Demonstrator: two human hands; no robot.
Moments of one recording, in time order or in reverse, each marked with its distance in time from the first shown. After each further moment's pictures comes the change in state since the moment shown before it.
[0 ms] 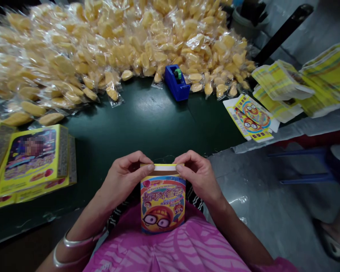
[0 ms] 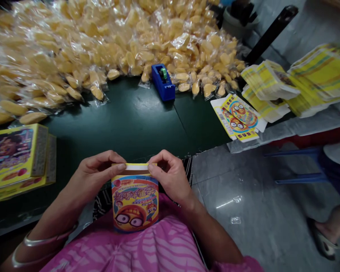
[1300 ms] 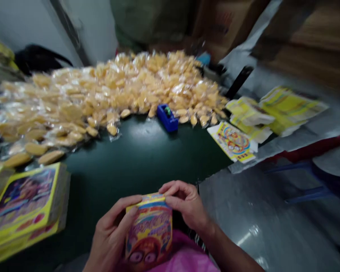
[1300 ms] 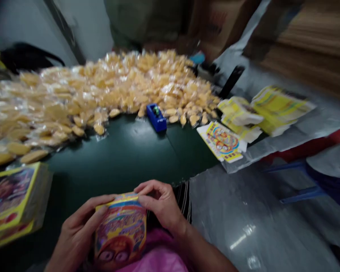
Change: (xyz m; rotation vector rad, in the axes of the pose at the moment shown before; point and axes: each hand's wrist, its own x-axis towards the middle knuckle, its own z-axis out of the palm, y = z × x) left_hand -0.034 -0.034 -0.005 -0.060 0.300 0.013; right_hand 0.004 0.011 0.015 0.294 -0.080 -0.024
